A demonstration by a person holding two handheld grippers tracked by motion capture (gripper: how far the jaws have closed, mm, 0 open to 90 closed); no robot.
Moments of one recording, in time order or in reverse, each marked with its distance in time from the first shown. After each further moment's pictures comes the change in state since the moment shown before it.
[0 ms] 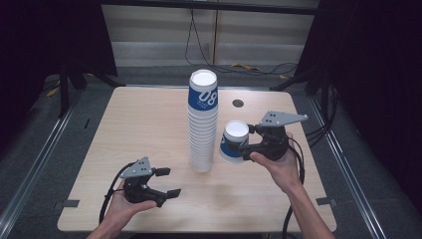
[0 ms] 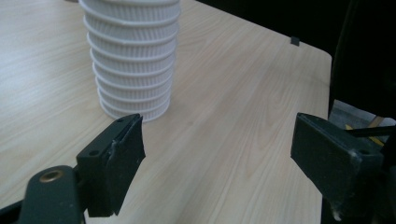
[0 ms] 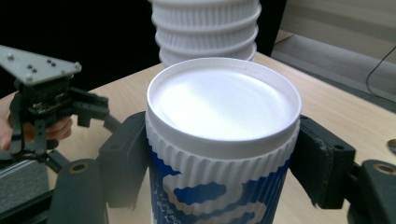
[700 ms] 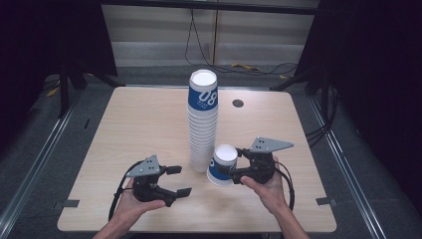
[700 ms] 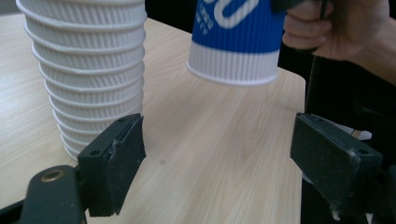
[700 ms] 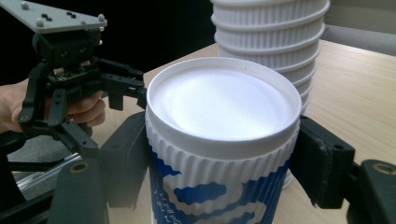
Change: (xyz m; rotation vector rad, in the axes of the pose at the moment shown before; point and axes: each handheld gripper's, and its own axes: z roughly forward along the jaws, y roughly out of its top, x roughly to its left) left arm -0.014 0.015 0.015 -0.085 -0.069 0.004; right arm 0.022 -0.059 0.026 -0.043 0.106 0.073
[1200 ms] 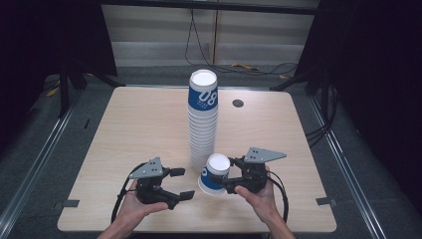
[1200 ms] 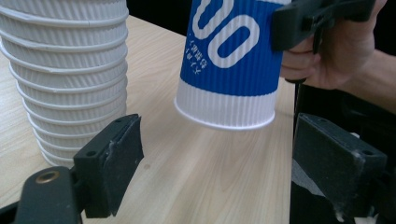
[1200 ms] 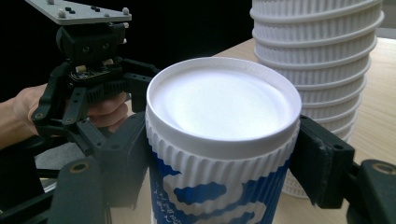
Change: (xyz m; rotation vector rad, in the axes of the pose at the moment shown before) left arm -0.004 -0.004 0.006 -0.011 -0.034 -0.019; right arm 0.010 -0.023 0.015 -0.047 0.076 0.038
